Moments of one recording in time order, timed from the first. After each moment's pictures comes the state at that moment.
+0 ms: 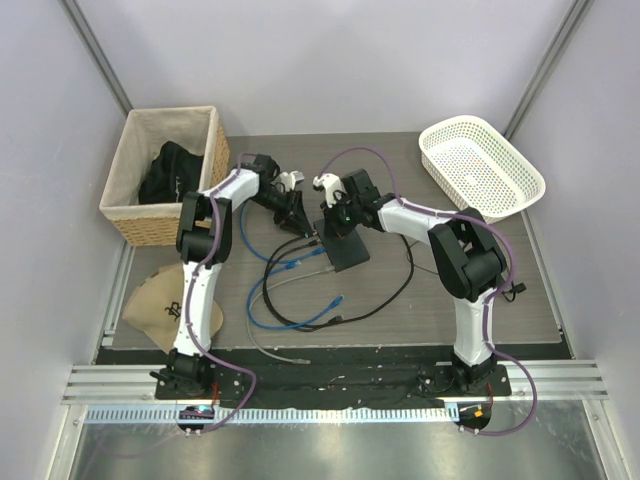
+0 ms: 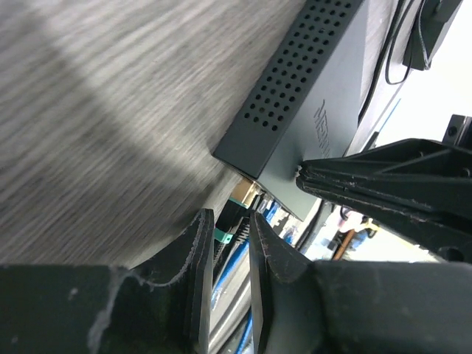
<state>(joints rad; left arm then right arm) -0.26 2.44 1.90 -0.85 0.90 -0.15 0.55 2.01 1.35 -0.16 -0.35 -0.17</state>
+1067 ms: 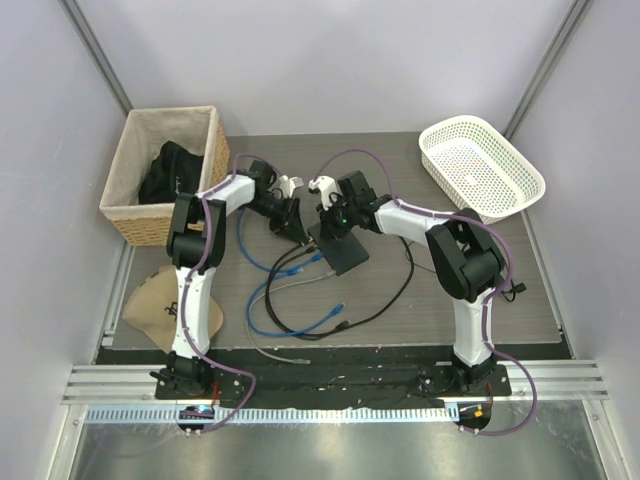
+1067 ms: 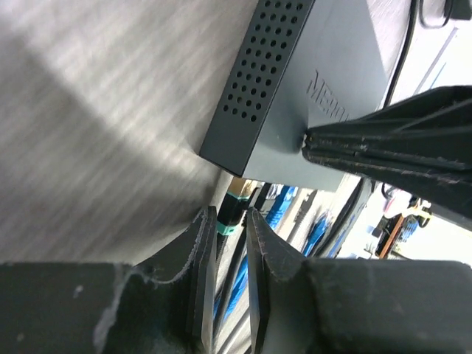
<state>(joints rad) -0.26 2.33 1.74 -0.81 0.87 0.00 0.57 2.01 1.35 -0.16 -0.37 -0.18</state>
